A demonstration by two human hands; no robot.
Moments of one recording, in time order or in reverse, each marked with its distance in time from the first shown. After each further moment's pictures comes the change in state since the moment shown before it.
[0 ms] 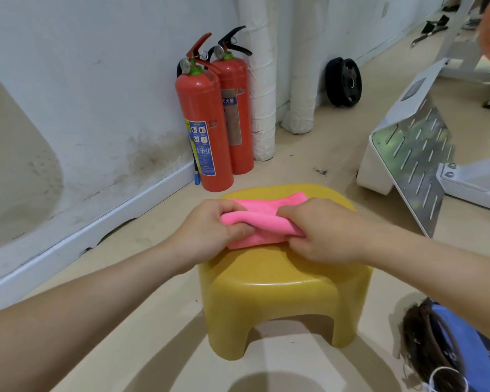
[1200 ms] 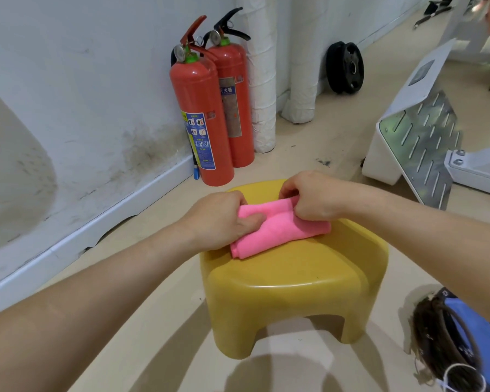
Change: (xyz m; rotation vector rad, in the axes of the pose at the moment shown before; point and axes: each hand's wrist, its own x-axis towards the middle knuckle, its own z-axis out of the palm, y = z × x) left_hand 0.034 -0.001 -0.002 0.732 -0.061 0.007; right_hand 0.050 0.018 -0.004 0.261 -0.129 0.350
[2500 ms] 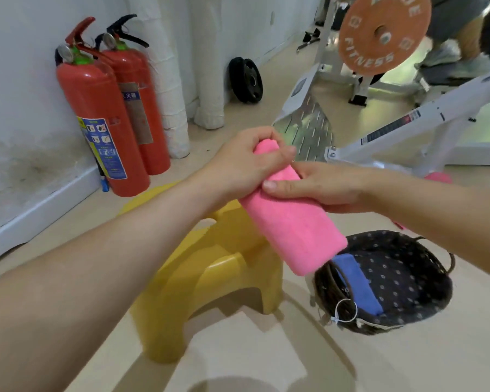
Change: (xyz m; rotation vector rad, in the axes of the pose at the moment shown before) left_hand 0.007 0.155 -0.020 -0.873 0.020 0.492; right_hand -0.148 0.039 -0.043 0.906 -0.155 0.044
